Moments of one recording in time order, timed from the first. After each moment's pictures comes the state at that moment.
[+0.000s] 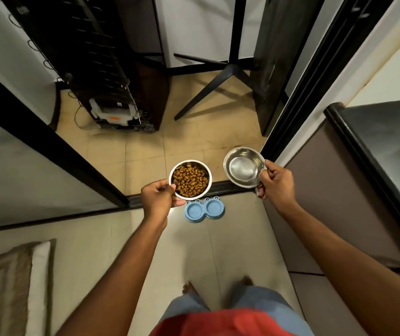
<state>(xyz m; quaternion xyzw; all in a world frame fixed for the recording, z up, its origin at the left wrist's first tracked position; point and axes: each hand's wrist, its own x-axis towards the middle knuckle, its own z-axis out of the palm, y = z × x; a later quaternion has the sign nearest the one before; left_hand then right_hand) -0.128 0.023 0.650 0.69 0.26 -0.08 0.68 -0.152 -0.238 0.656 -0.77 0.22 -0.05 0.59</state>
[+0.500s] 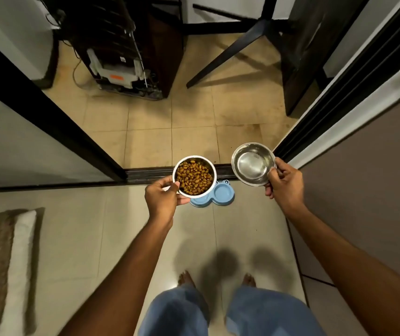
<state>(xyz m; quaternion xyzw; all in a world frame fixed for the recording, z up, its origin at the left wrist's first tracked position) -0.110 0.033 0.487 0.68 0.33 -0.05 0.66 -0.112 -0.226 0.501 -0.77 0.22 -0.03 0.59</state>
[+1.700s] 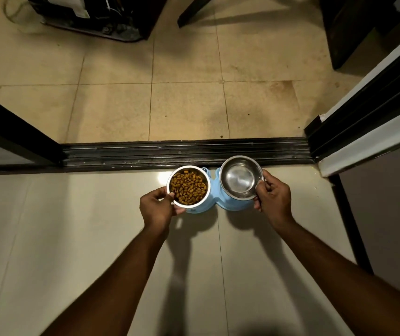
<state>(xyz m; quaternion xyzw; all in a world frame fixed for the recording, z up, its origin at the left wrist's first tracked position) -0.032 0.010 0.023 0.65 0.38 -0.08 0.65 -0.038 -0.233 0.025 -0.76 0.22 -0.01 0.61</state>
